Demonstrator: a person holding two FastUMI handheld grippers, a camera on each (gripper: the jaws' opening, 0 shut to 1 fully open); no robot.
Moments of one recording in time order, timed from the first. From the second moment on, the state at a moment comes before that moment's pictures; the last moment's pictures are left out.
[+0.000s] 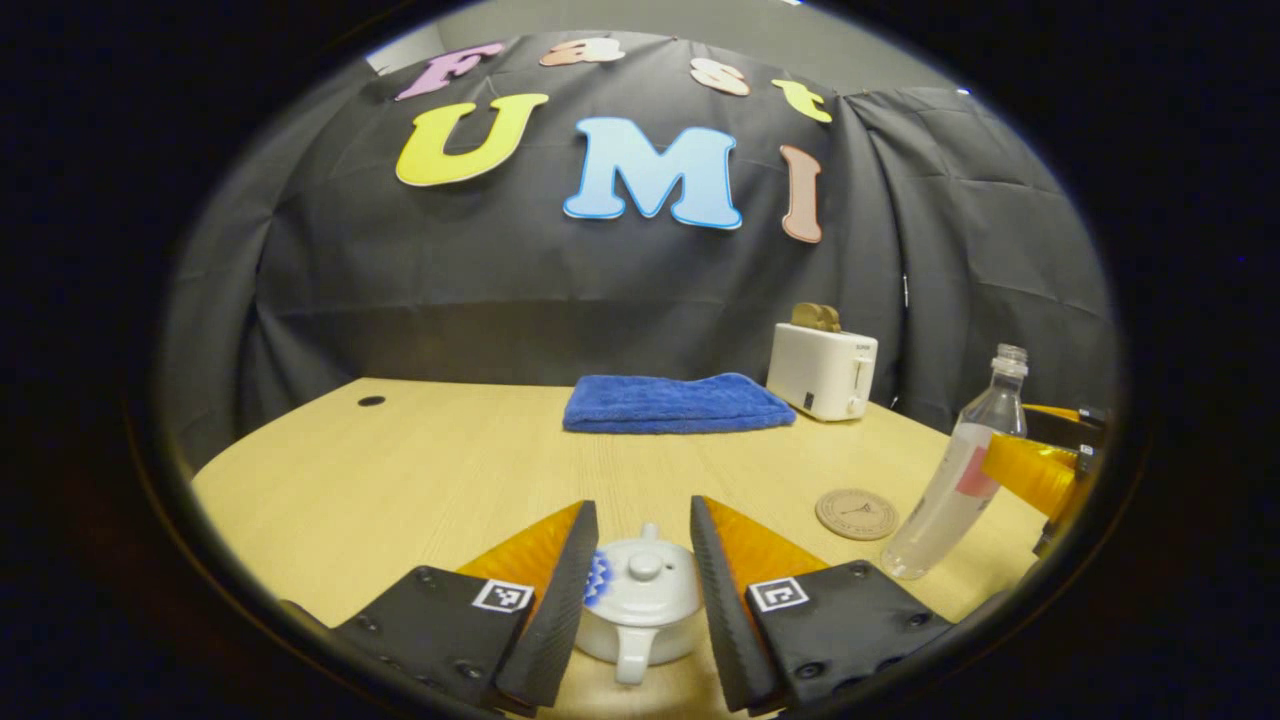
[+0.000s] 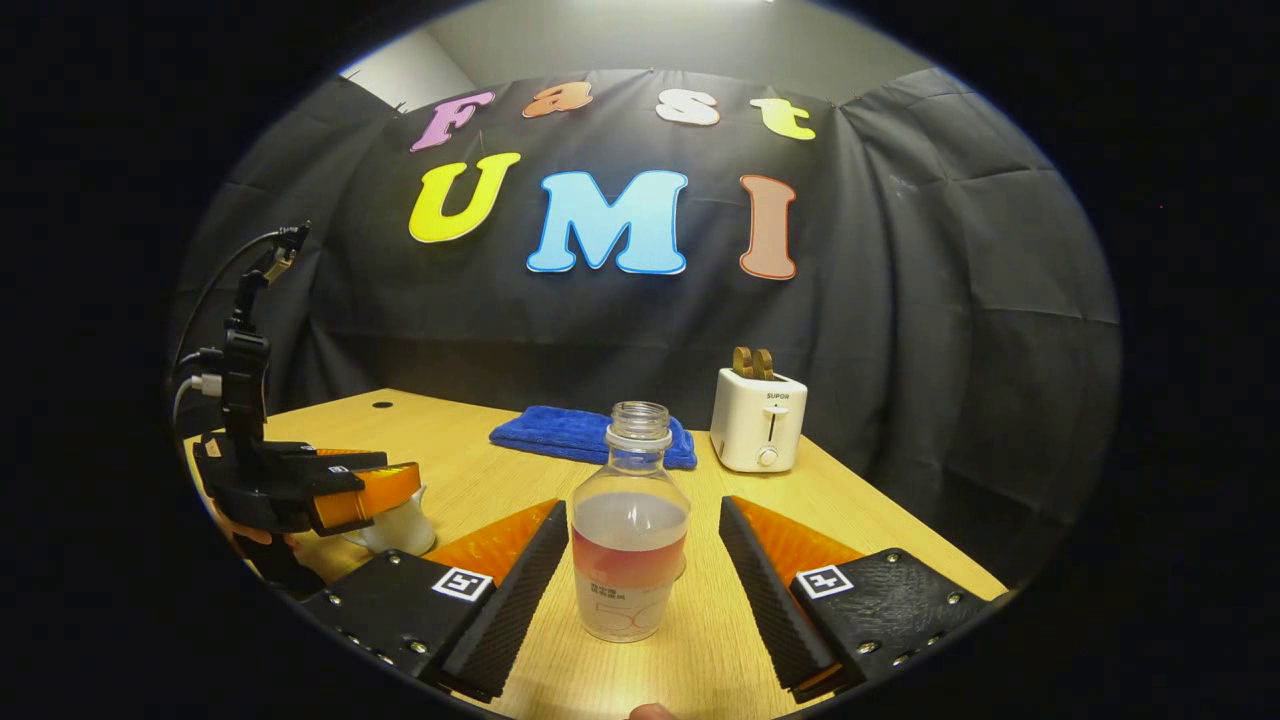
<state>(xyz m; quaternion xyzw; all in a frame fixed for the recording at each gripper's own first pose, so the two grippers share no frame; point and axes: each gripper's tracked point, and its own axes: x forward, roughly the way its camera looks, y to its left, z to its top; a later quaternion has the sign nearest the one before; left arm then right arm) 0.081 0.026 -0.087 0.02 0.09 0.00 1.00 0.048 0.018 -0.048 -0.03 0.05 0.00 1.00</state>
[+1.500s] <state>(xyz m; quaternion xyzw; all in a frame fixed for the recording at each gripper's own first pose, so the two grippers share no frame) 0.081 0.025 -0.080 0.07 0.06 0.00 1.00 0.058 0.021 -0.076 -0.03 0.09 0.00 1.00</state>
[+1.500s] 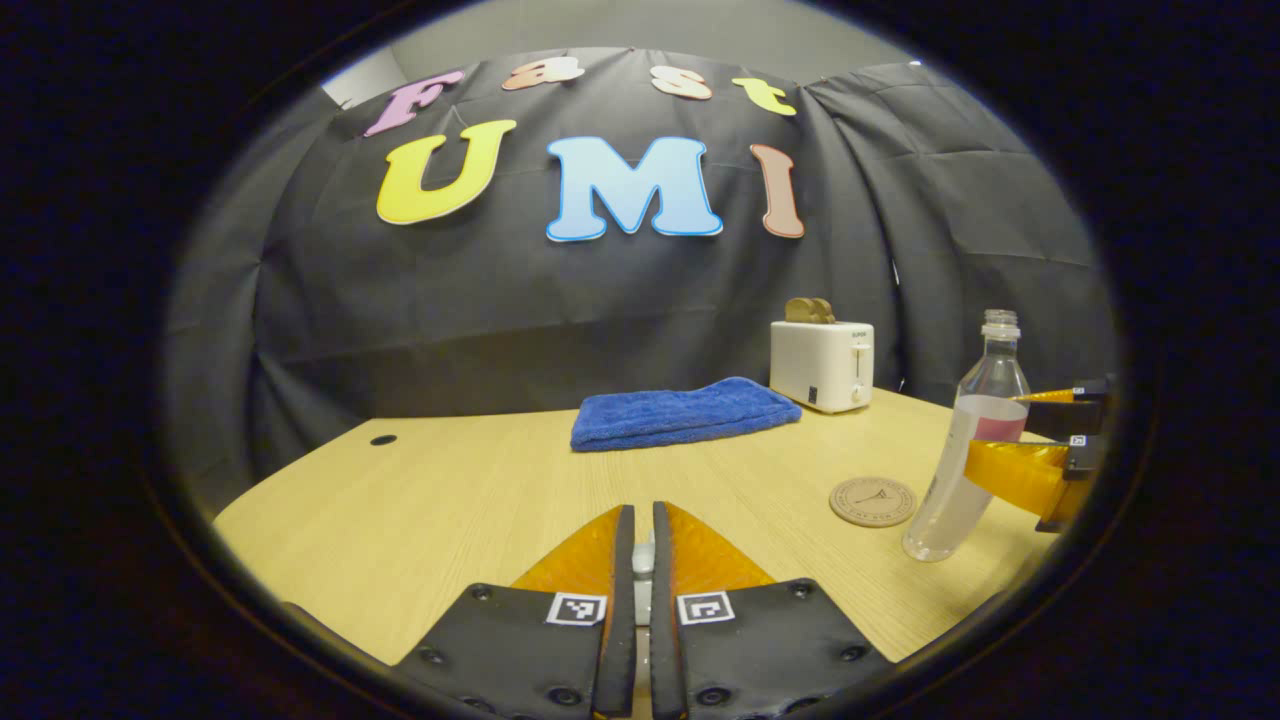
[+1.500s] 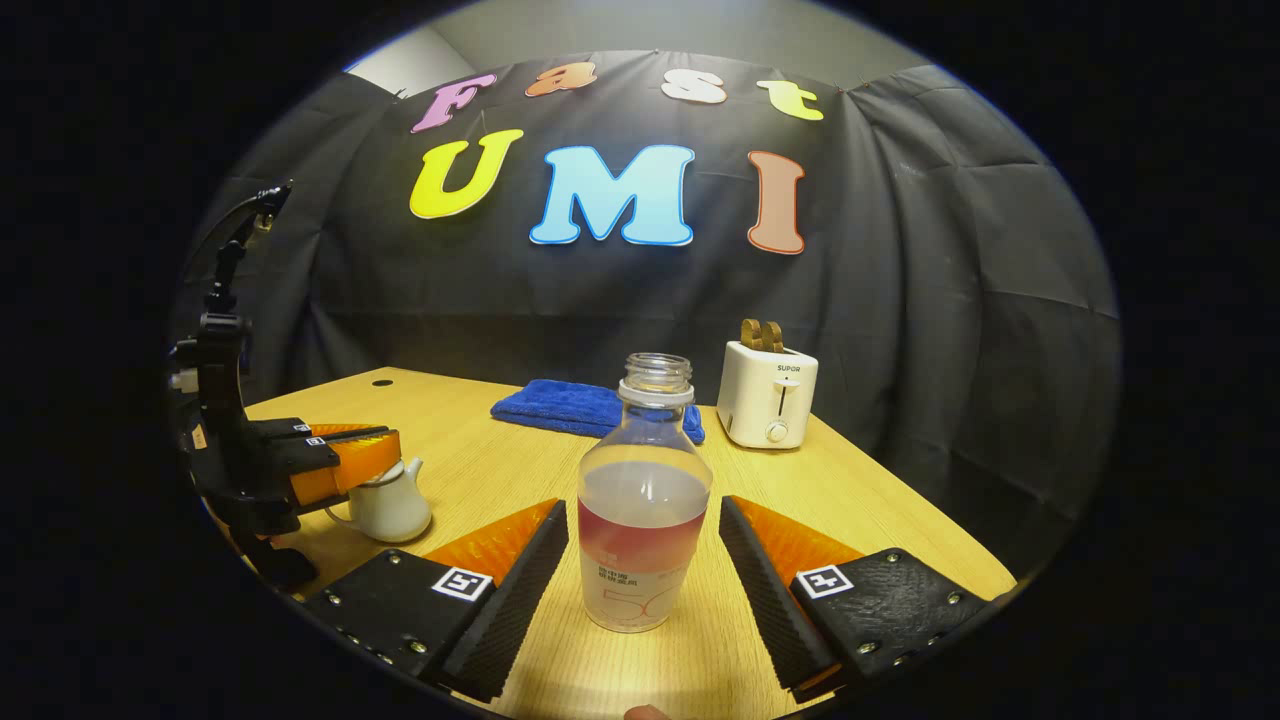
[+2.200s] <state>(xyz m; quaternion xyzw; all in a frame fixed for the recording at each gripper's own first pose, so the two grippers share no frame) 0.081 0.030 -0.061 0.06 0.04 -0.01 1.00 0.063 0.026 -0.082 -0.02 0.10 0.01 0.99</state>
